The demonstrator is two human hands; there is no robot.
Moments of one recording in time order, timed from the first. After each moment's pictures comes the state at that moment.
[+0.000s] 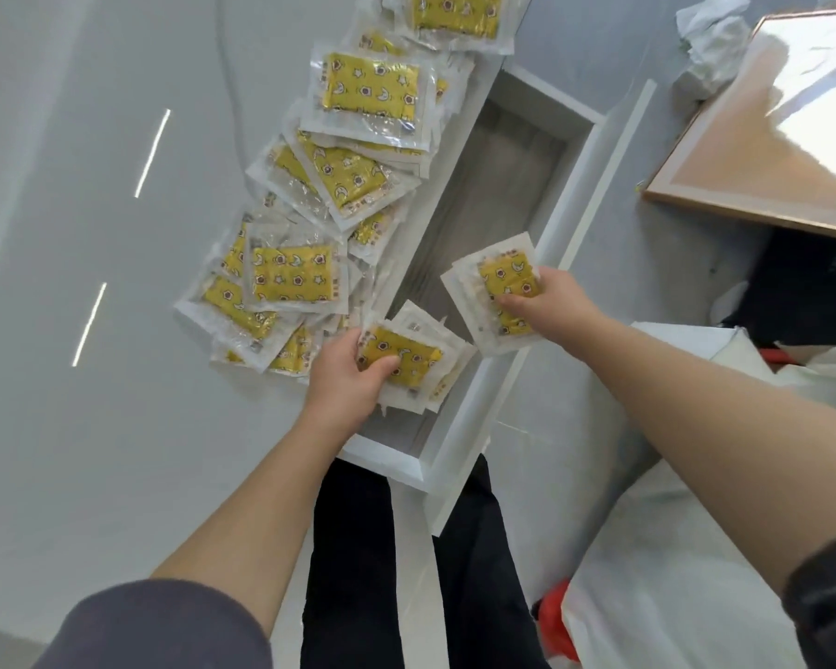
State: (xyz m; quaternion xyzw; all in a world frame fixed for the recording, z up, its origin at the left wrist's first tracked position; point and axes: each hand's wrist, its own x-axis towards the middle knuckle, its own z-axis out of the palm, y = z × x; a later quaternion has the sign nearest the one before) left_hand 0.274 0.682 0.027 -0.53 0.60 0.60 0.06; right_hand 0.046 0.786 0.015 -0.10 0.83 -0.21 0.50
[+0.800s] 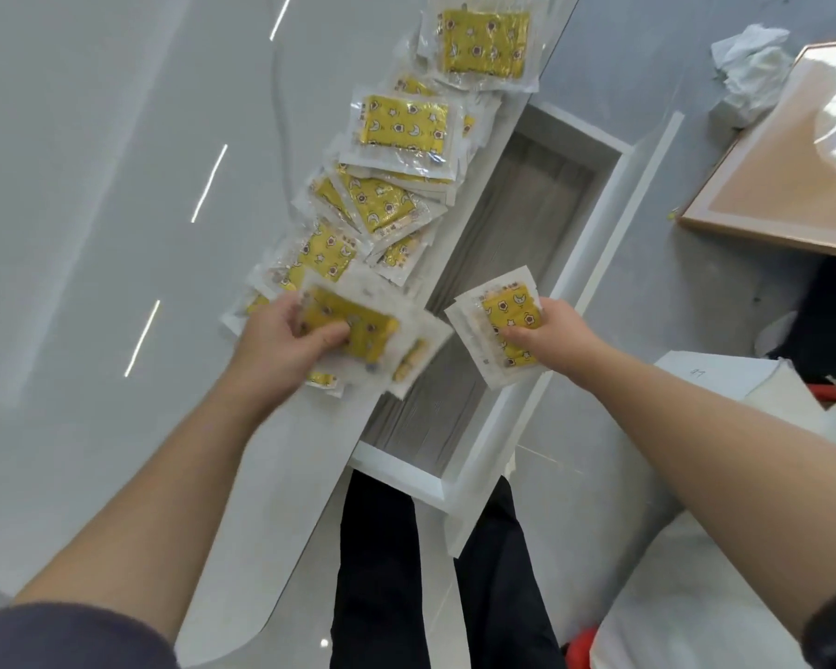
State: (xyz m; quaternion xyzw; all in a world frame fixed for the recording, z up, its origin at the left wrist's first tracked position) left_hand 0.294 0.612 0.077 -0.52 0.60 0.61 -0.02; right_hand 0.062 0.783 0.014 -0.14 0.81 -0.21 0.53
